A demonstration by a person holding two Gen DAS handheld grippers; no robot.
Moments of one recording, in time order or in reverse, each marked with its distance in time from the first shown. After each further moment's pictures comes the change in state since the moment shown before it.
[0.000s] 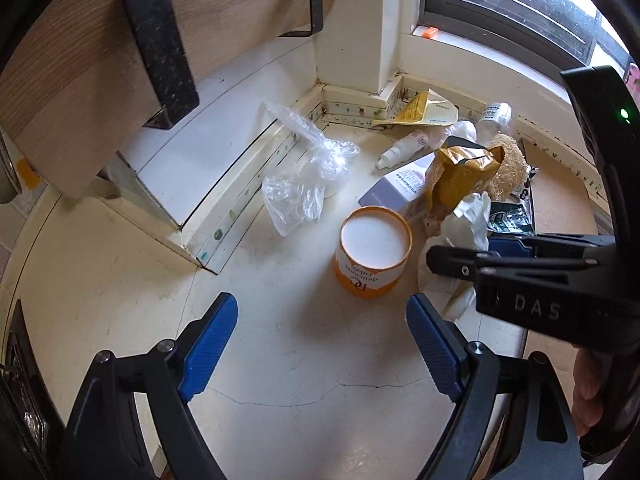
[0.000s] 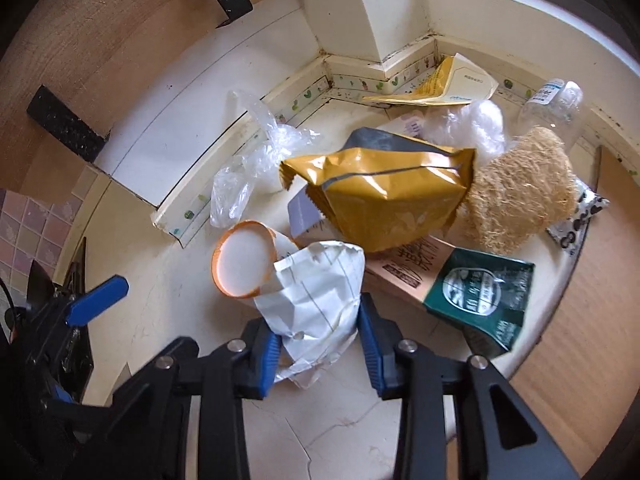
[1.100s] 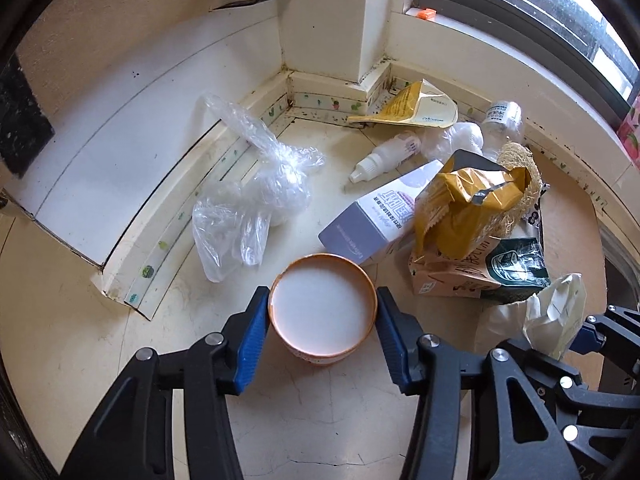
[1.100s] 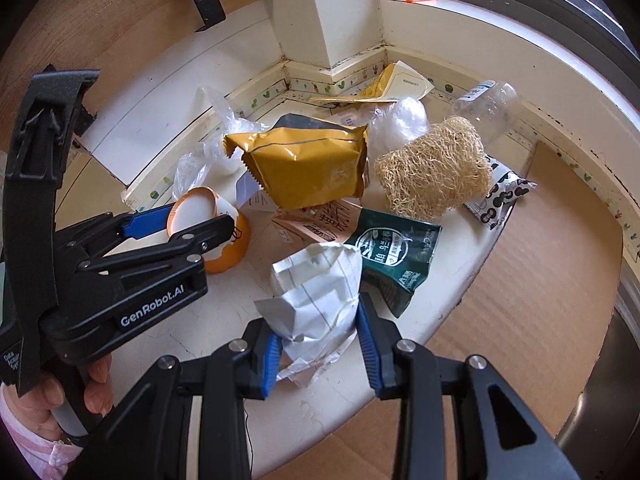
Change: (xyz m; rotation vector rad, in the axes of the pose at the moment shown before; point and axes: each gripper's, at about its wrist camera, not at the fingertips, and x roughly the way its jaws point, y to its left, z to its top) left arm 0.062 -0.028 0.036 -0.014 0.045 -0.056; right arm -0.027 -0.019 -0.023 -0.027 -0.026 -0.143
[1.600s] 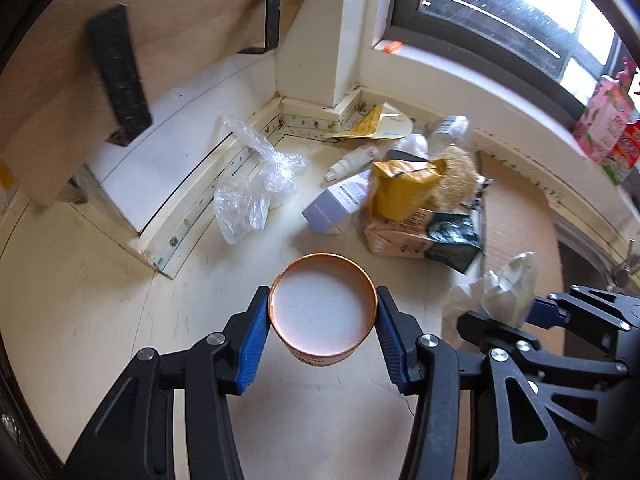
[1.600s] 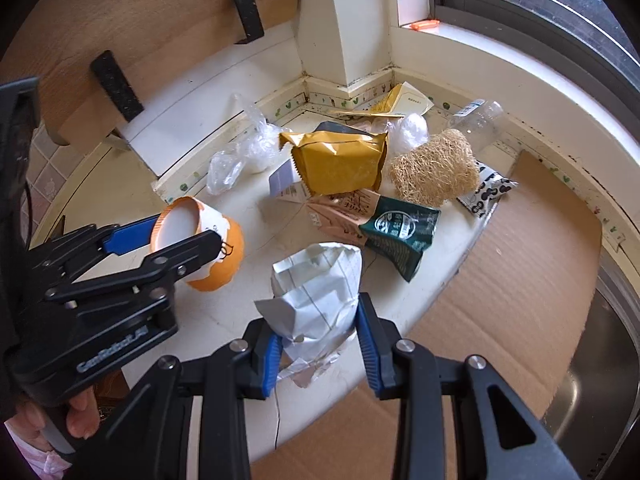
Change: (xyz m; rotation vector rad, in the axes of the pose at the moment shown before) left arm -0.083 0.005 -0.046 0.008 -0.080 -0.089; right arm -0.044 0.023 -0.028 -0.020 -0.062 -0.024
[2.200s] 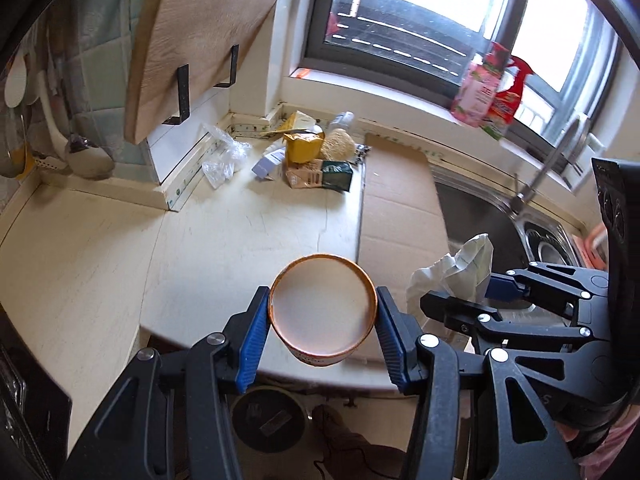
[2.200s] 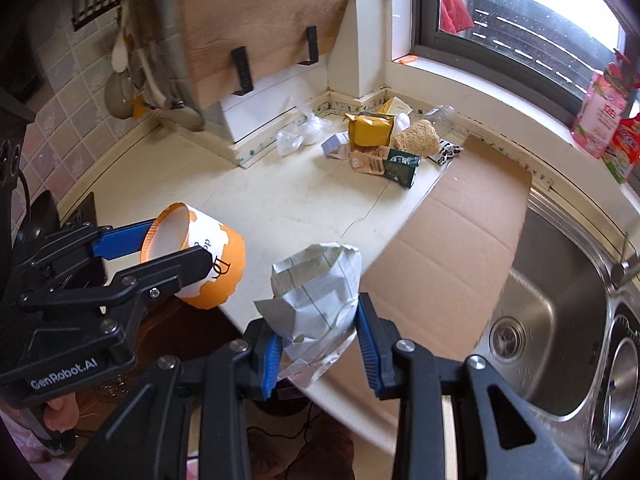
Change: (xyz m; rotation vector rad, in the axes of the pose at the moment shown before) left arm -0.178 0.014 -0.130 0.136 -0.065 -0.222; right arm -0.140 0.098 -0.133 0.019 -0.088 -0.097
